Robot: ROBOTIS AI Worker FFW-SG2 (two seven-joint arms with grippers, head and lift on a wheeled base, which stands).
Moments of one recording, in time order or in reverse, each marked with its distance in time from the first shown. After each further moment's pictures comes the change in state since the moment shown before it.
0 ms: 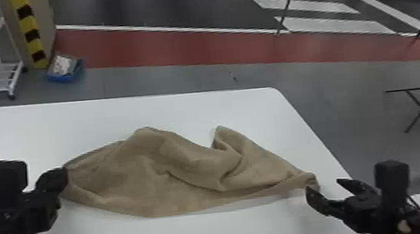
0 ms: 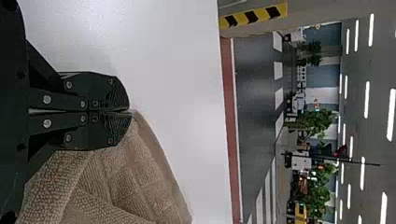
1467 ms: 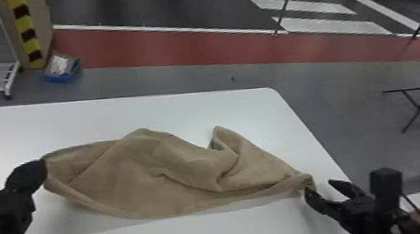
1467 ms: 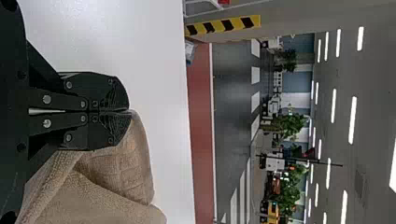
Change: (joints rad) left arm 0.164 0.023 0.083 -0.313 0.028 0.065 0.004; right arm -0.035 -0.013 -0.002 0.171 0.010 -0.173 0.020
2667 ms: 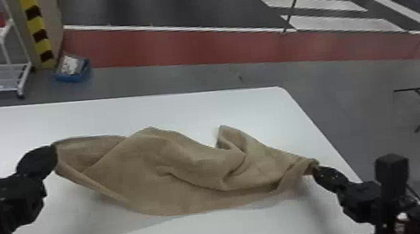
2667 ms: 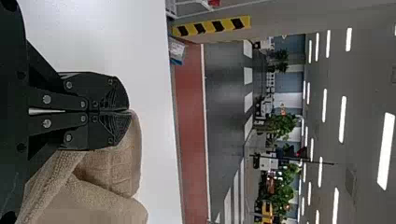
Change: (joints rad) left arm -0.004 0.002 0.001 -0.106 0.000 0.076 0.024; right arm -0.020 -0.013 0.029 -0.068 0.030 0.006 0.046
